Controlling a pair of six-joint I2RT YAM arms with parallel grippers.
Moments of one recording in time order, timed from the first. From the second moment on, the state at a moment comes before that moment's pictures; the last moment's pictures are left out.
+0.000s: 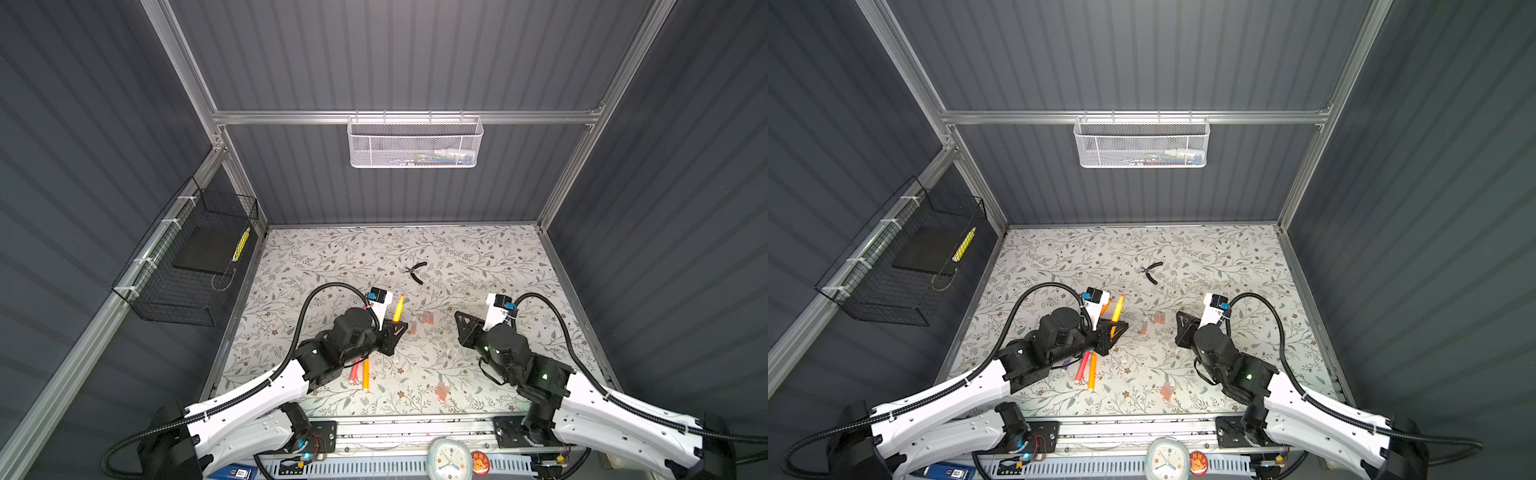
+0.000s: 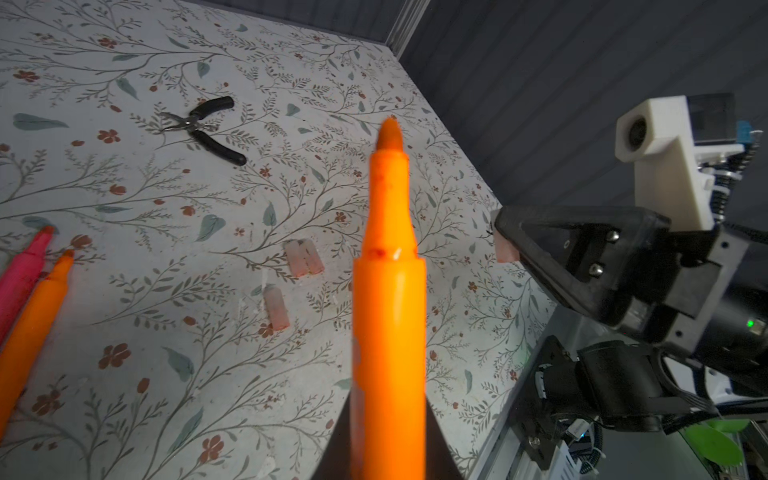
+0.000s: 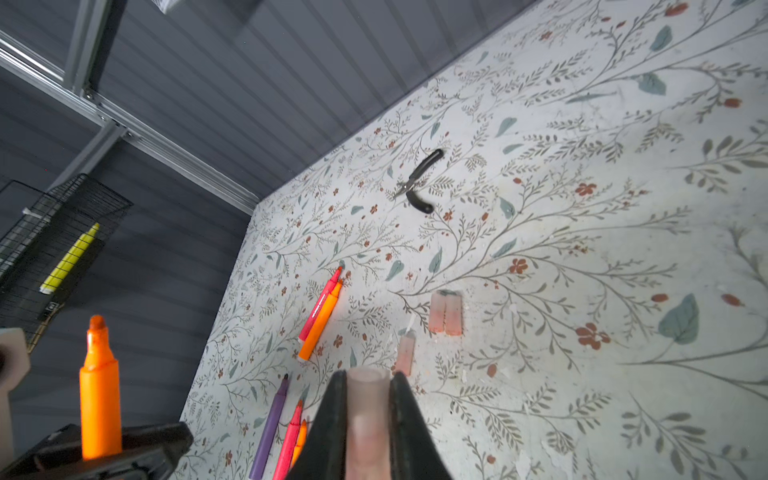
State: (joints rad) left arm -0.93 0.99 0.63 -0.04 0.10 -0.54; right arm 0.93 0.73 0.46 -0.08 0.50 0.91
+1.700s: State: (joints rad) left arm -1.01 1.27 0.54 0.52 0.29 -0.62; right arm 0.81 0.91 0.49 0.45 0.11 0.94
